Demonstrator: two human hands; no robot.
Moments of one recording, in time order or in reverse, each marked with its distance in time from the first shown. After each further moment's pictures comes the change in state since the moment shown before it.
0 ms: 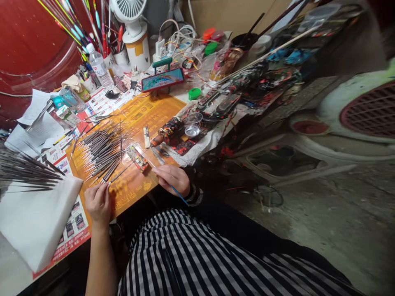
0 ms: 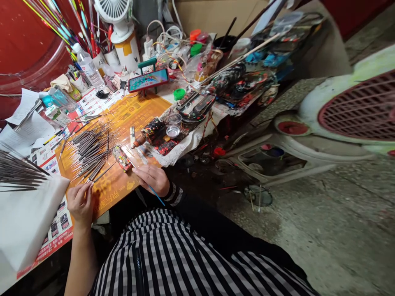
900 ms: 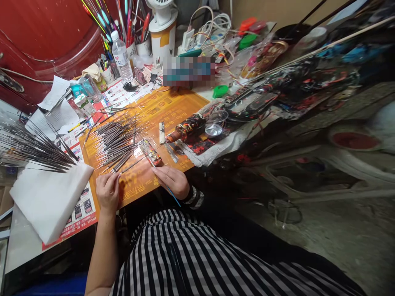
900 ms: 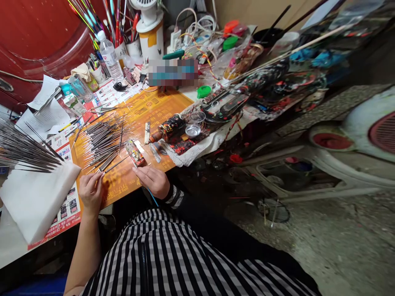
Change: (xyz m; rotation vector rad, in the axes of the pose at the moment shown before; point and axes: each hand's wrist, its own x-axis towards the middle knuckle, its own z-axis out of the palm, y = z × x) left_hand -0.007 0.001 0.000 0.005 -0.037 -0.054; right_hand -0.002 -0.024 0.026 -0.002 -0.094 -0.011
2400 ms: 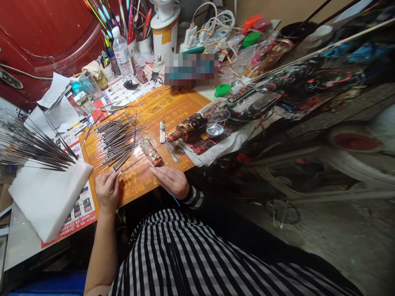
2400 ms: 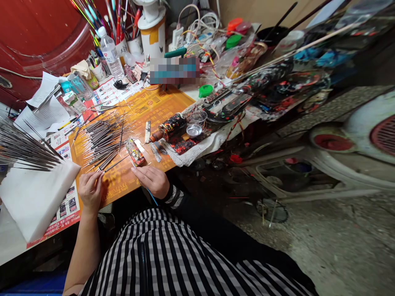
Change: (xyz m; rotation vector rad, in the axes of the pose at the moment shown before) left_hand 0.001 0.003 -0.001 0.001 -0.044 -0.043; right_hand 0.001 -0.001 -0.001 0.014 -0.017 -0.013
